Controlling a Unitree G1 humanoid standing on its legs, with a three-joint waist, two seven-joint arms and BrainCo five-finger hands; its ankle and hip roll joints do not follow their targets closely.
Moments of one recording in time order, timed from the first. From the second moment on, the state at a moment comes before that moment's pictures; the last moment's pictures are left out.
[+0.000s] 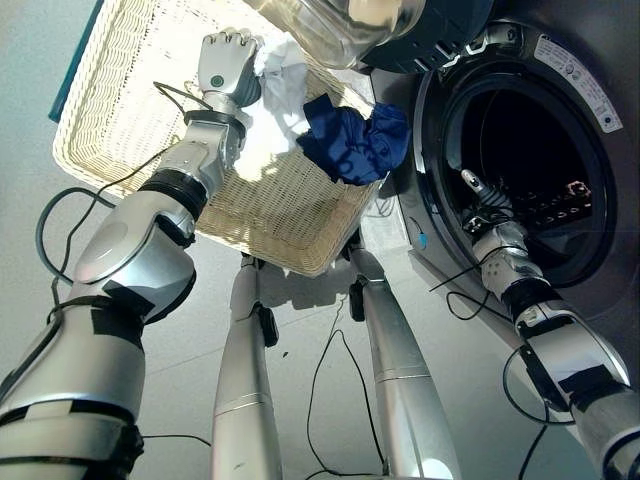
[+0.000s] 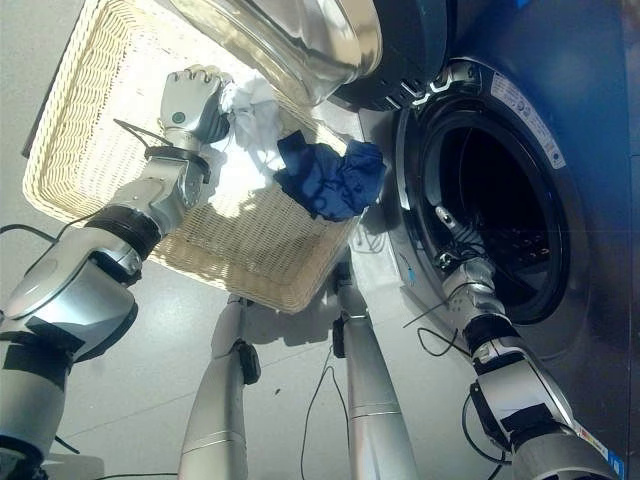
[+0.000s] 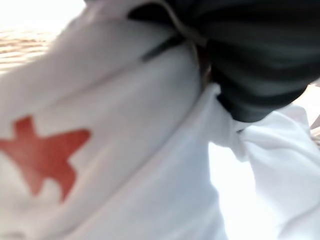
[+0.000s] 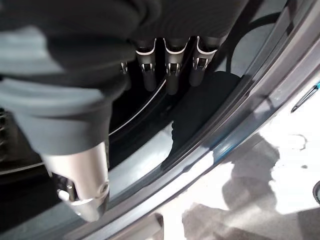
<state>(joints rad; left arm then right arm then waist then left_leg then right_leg) -1.48 0.57 -0.93 1.18 0.39 -0.04 0.63 -0.88 -0.49 0.29 0.97 1.00 -0.26 -0.27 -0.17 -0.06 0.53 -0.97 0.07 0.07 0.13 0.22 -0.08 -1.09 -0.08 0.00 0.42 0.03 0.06</state>
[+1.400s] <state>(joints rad) -0.74 0.31 -0.29 0.14 -0.63 -0.69 -0.12 -0.58 -0.32 0.09 0.15 0.44 -0.39 -0.80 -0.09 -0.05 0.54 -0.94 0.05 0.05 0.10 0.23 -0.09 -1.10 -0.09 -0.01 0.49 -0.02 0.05</state>
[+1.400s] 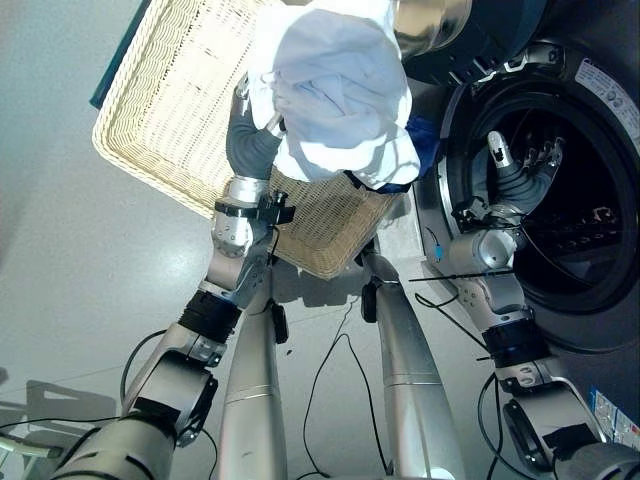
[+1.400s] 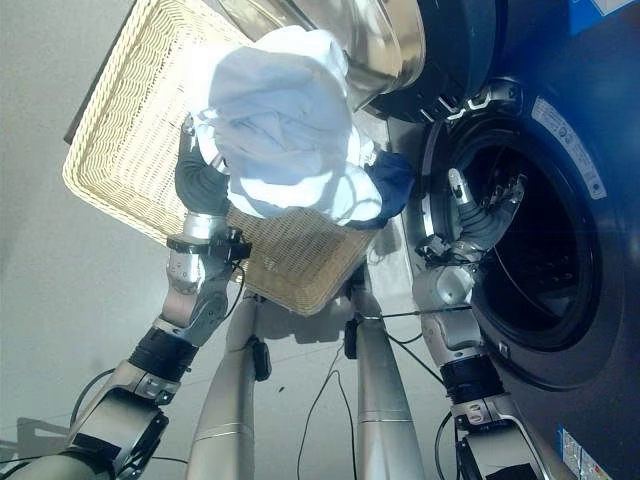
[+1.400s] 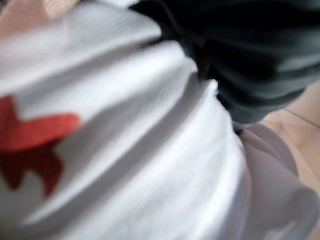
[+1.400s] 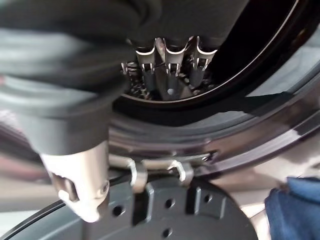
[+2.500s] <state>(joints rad) -0.81 0.48 -0.37 0.05 -0.13 -0.59 0.04 -0.64 -0.36 0.33 -0.06 1.01 -0.21 0.06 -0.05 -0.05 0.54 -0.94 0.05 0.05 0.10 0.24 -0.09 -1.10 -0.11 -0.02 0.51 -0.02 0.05</state>
